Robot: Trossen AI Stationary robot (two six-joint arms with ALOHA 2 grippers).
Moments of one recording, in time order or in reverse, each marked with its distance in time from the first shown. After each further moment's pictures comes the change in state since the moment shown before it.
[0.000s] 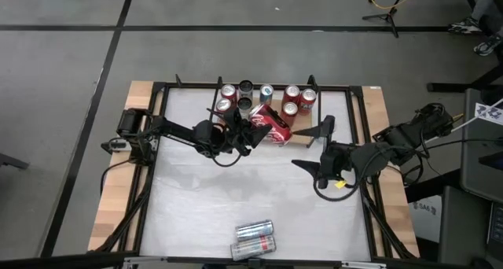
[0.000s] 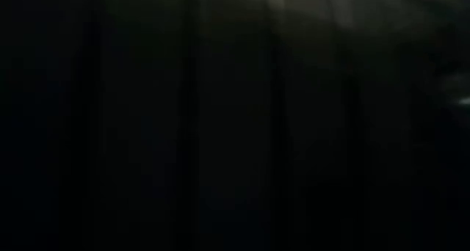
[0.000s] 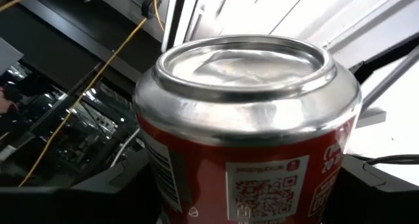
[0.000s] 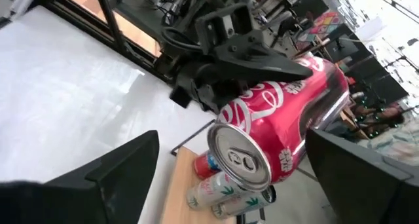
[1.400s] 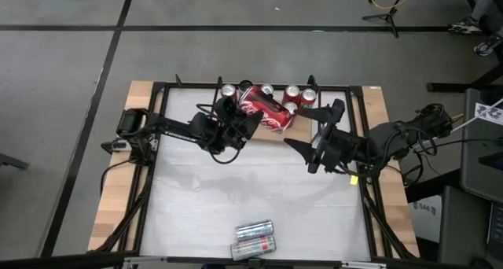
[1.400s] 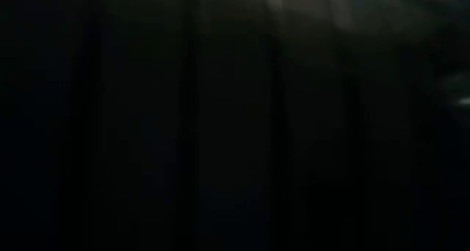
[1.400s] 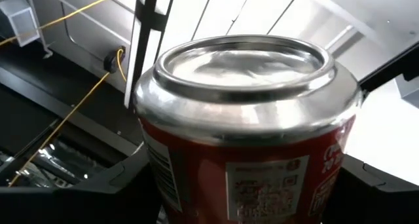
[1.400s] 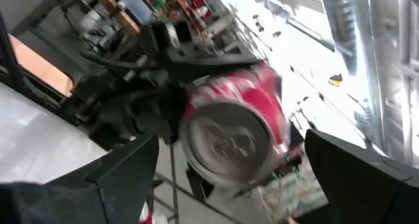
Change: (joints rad) left arm -0.012 0.000 0.243 0.010 0.032 0.088; right arm -0.050 0.009 0.000 0.456 0.064 -0.480
